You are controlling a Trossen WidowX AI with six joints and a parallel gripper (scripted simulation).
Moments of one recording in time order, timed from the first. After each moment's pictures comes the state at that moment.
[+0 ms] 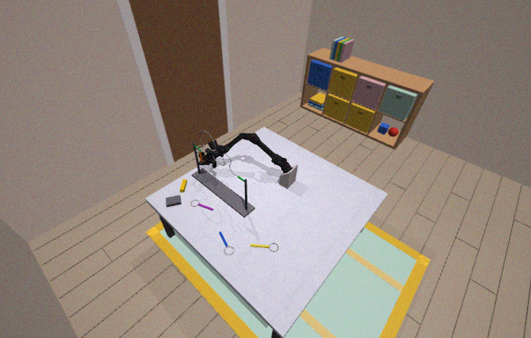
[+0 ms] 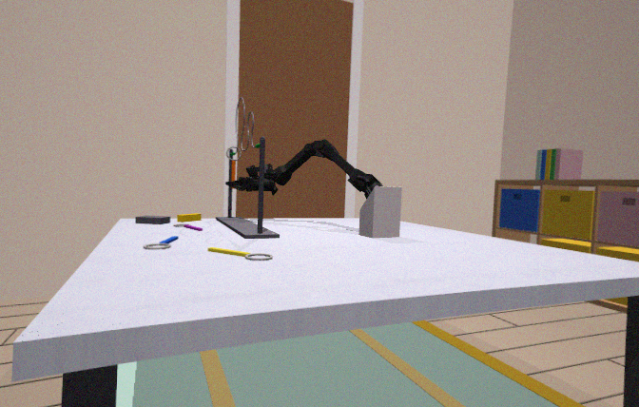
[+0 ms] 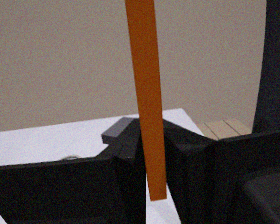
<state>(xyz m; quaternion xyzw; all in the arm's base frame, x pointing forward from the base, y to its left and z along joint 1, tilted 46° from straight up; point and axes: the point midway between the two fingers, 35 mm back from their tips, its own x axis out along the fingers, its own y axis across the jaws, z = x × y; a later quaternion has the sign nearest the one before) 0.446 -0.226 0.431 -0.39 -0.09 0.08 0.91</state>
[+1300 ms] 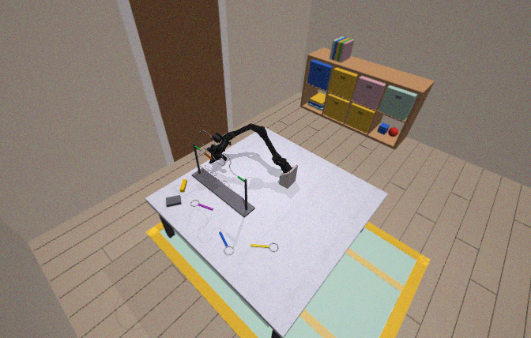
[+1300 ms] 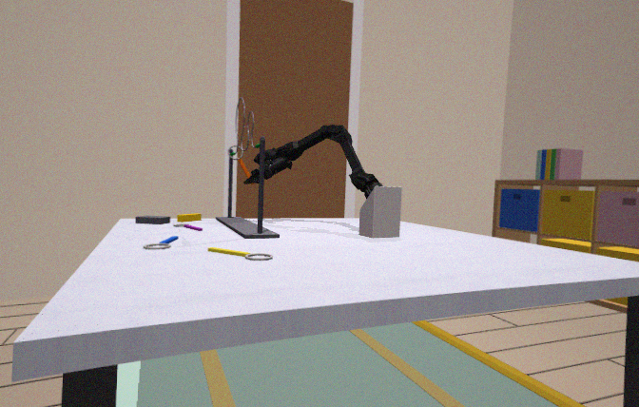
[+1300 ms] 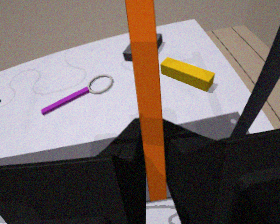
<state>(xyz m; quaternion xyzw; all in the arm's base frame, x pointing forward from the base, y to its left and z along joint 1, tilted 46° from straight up) 0.377 -0.191 0.400 -0.35 0.16 0.00 0.92</state>
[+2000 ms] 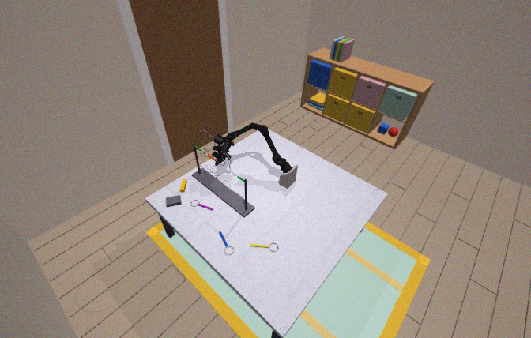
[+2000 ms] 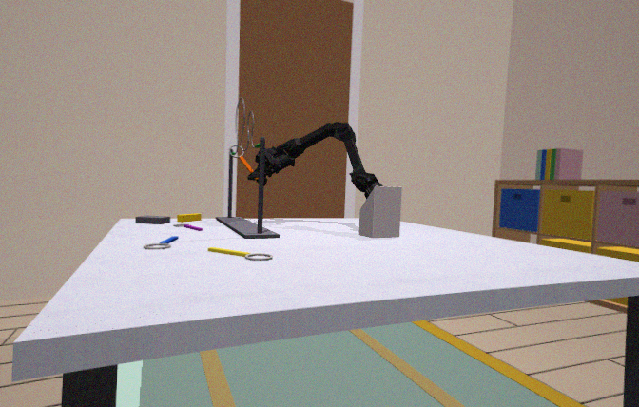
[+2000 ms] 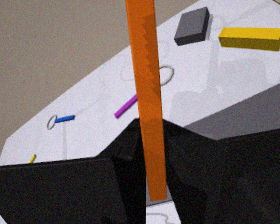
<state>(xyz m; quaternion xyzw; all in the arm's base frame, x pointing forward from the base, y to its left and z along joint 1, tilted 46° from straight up) 0.367 -0.137 0.367 -0.16 0.19 0.06 0.97</state>
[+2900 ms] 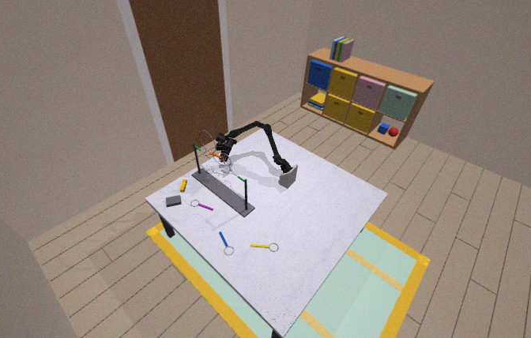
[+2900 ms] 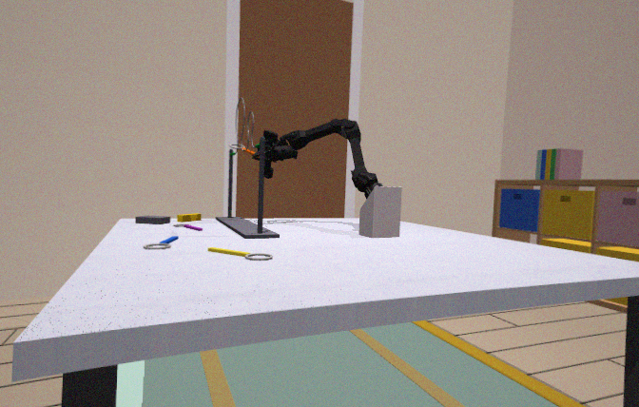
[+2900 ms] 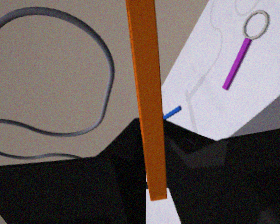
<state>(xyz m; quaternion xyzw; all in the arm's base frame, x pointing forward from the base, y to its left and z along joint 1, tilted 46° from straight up) 0.345 -0.043 0.370 0.16 0.23 0.16 0.95</state>
